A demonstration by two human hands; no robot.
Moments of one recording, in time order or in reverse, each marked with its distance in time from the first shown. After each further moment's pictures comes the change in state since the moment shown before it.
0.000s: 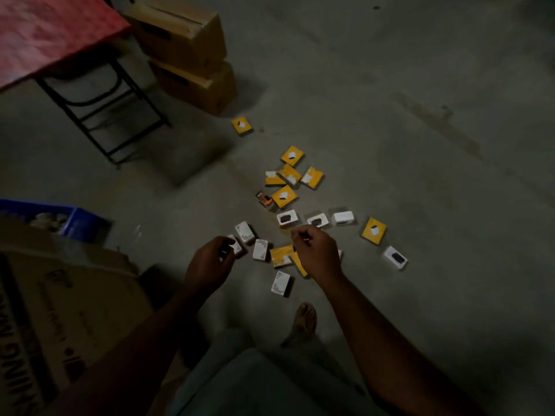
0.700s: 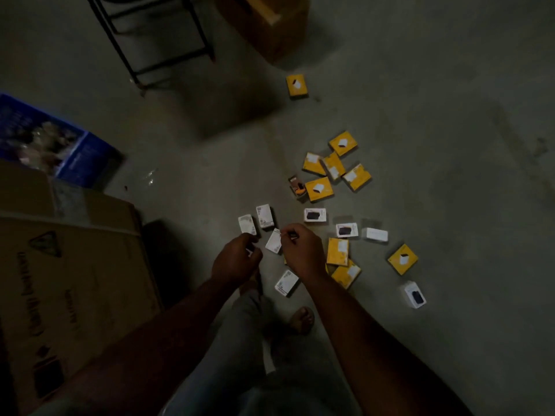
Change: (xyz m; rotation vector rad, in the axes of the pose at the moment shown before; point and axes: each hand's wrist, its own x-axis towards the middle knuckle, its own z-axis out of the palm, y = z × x) left_hand 0.150 -0.095 0.048 -0.123 -0.116 -0.338; right_hand 0.161 -0.026 0.184 -0.229 -0.314 0.045
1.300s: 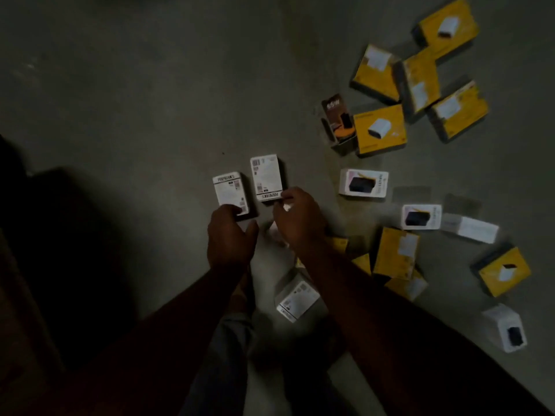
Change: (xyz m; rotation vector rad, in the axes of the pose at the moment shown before) left_hand 0.310 -0.262 0.306 -0.127 0.230 -0.364; right_hand 0.323 0.291 0.308 -0.147 -0.160 0.170
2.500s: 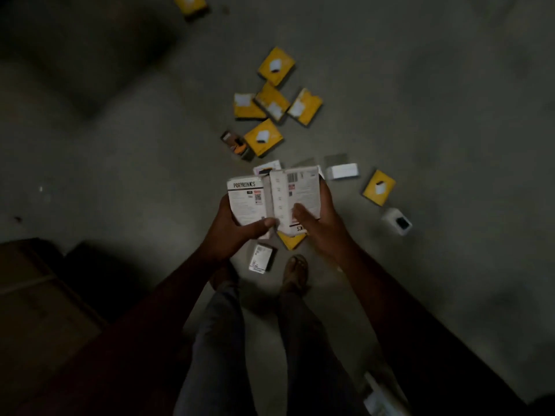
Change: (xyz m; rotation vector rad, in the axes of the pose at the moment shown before) left_hand -0.268 0.275 -0.183 -0.407 -0.760 0.351; right_hand -0.307 0.000 -0.344 0.721 0.098 -0.065
